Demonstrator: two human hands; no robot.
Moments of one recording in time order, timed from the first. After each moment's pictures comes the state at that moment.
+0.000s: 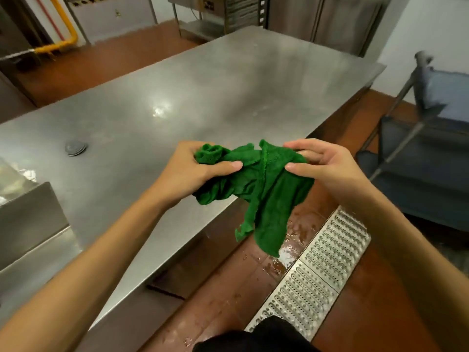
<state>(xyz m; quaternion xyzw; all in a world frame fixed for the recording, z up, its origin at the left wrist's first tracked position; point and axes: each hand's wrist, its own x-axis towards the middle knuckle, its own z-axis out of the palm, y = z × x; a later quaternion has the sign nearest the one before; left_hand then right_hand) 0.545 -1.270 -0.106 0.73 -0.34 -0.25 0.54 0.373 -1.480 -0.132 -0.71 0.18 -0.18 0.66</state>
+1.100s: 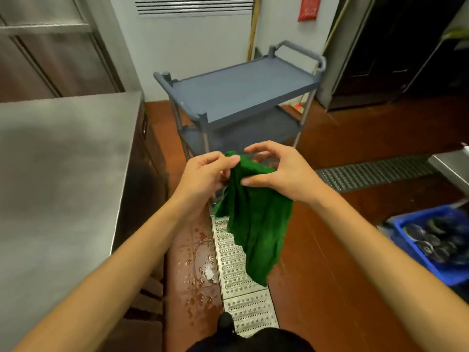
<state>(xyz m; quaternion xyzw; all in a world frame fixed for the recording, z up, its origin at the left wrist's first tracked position) 0.382 -1.776 -0.140 0.43 -0.48 -0.63 0.43 0.185 -1.760 -0.127 -0.69 0.56 -0.33 0.33</state>
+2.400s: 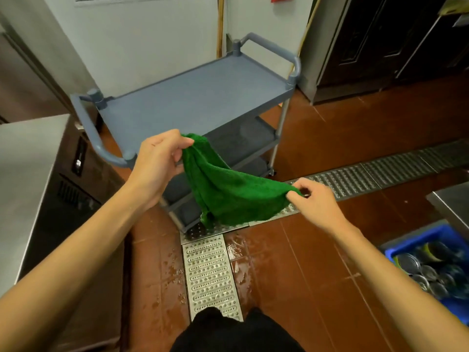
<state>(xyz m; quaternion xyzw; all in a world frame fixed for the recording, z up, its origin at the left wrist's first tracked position) 0.199 -2.082 -0.124 0.45 -0.50 -0.57 0.47 -0.097 -2.004 -0.228 -0.56 0.71 -0.31 0.29</state>
